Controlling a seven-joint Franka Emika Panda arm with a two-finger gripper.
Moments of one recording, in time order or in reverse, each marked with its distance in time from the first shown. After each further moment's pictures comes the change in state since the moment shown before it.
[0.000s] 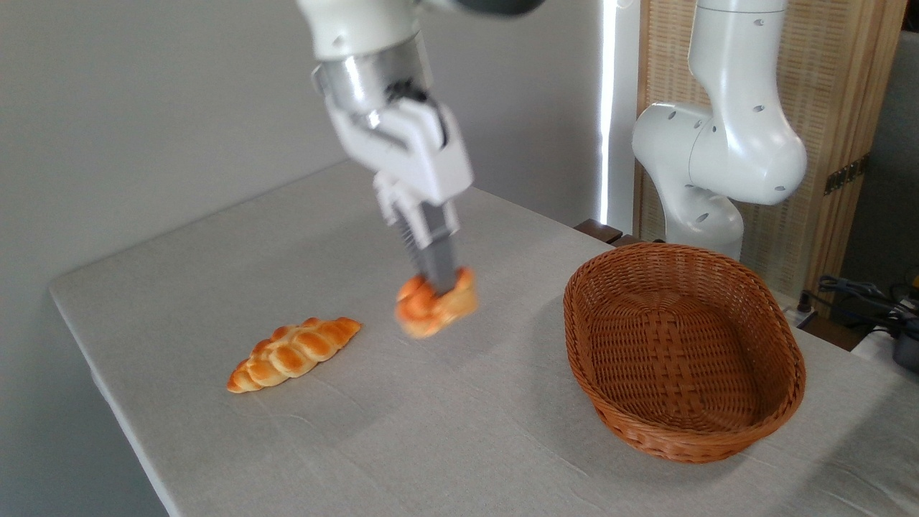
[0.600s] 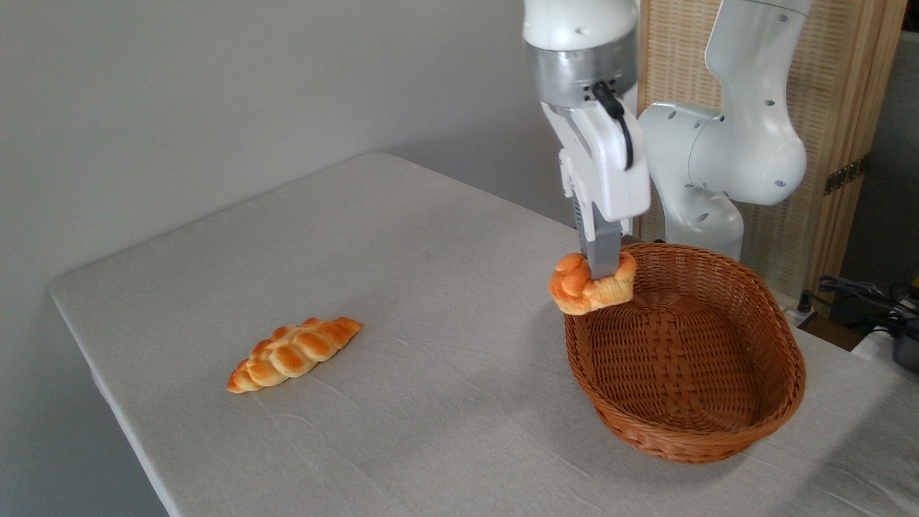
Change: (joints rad) arm -0.028 -0.260 0.297 -0.231 0.000 -0.099 0.644
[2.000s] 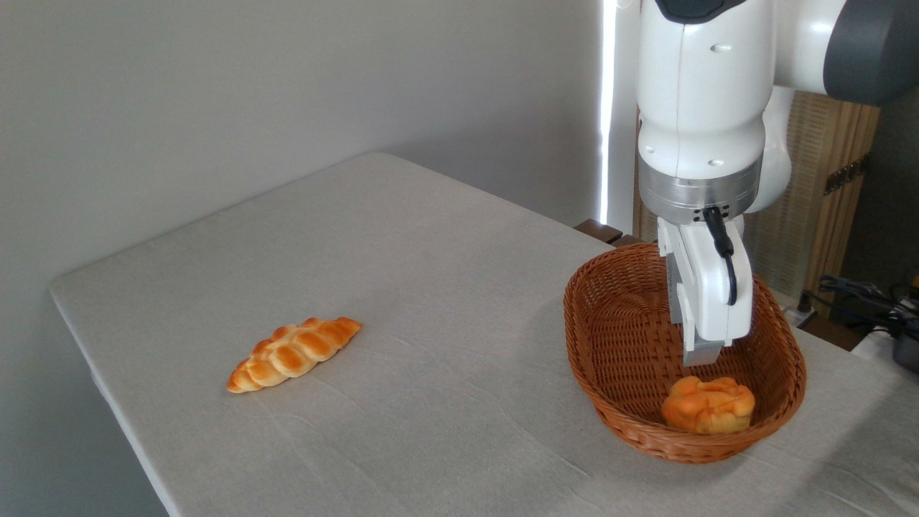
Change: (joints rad) arm -0.379 -0.031 0.518 -0.056 0.199 0.030 0.205
